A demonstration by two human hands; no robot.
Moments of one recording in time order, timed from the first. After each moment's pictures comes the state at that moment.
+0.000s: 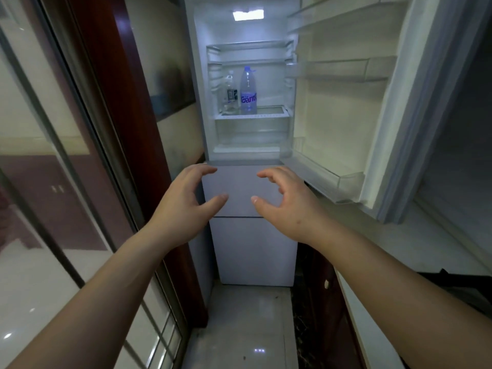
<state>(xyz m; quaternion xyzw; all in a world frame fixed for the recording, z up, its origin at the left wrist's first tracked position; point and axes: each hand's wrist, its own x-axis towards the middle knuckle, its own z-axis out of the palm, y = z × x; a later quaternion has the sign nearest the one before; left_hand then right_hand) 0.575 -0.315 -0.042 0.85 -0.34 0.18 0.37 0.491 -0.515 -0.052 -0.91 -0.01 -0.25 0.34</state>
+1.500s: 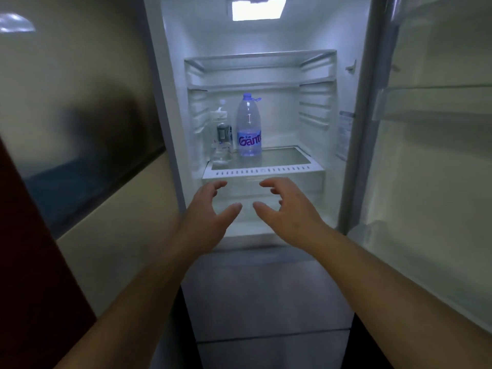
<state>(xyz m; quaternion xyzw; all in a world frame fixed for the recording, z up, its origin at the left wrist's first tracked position) 1.116 -0.517 -0.052 0.80 -0.34 0.08 0.49 1.008 -0.671 -0.037 -0.88 0.07 -0.30 0.36</state>
